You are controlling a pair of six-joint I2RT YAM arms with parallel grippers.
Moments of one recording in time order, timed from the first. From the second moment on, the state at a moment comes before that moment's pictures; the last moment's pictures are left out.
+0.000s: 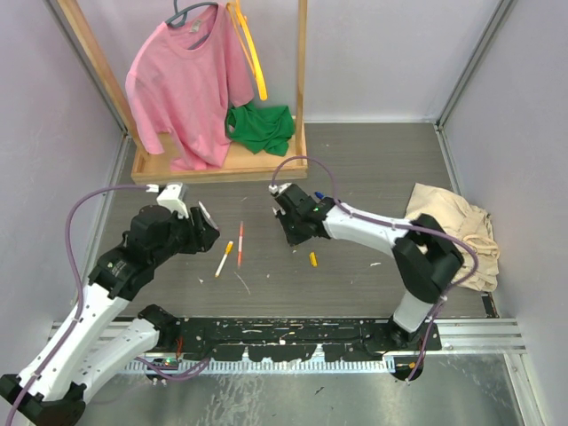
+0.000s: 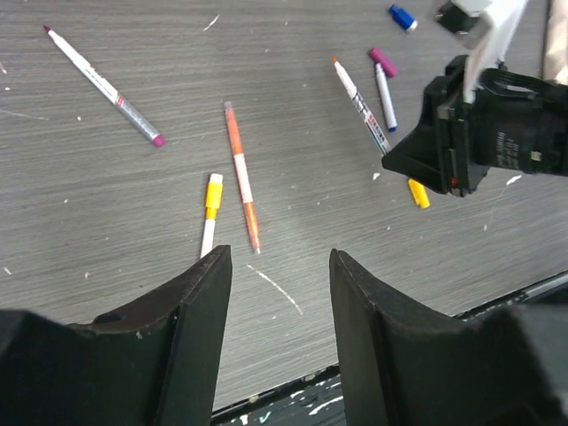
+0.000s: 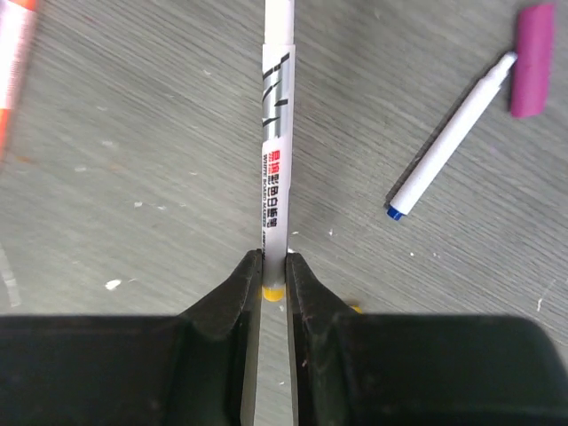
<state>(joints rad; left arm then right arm) -0.51 0.69 0.83 -0.68 -0.04 -0.46 0.82 1.75 1.15 -0.48 0.09 0.29</state>
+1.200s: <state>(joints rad) -0.51 0.67 0.76 -0.29 0.19 -0.73 1.07 1.29 0.80 0.39 -0.06 0.87</state>
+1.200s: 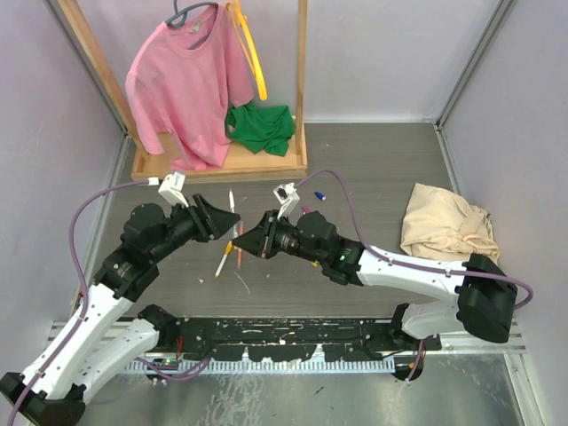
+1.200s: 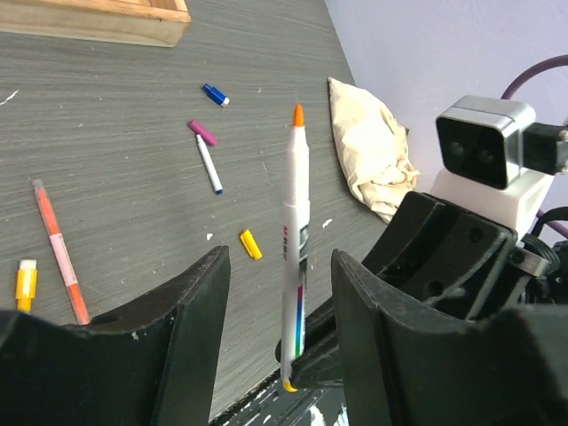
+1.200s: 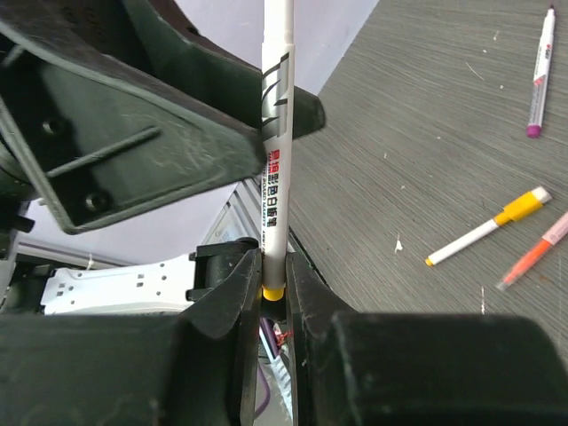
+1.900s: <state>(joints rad) -0.51 0.67 0.75 -0.23 0.26 -0.75 1.08 1.32 0.92 0.32 -0.04 0.75</state>
